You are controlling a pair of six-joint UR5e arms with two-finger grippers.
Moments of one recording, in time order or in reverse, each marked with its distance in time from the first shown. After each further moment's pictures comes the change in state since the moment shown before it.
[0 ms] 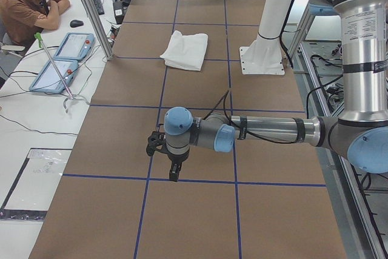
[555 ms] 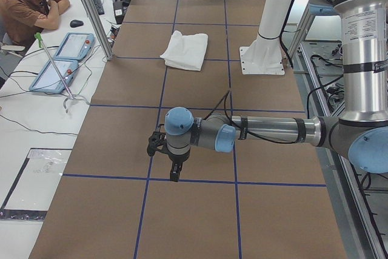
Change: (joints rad) left arm 0.001 0.006 -0.003 0.000 0.000 0.002; right arm 0.000 -0.003 -0.004 0.000 0.001 0.001
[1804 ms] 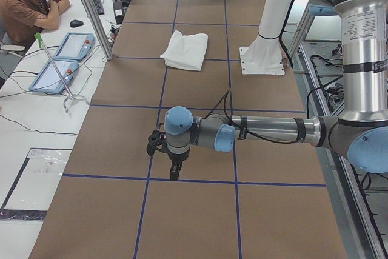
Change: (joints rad) left arm 0.002 -0.002 -0.001 -0.003 -0.002 -0.001; right arm 0.011 -0.007 0.009 -0.010 -0.002 0.001
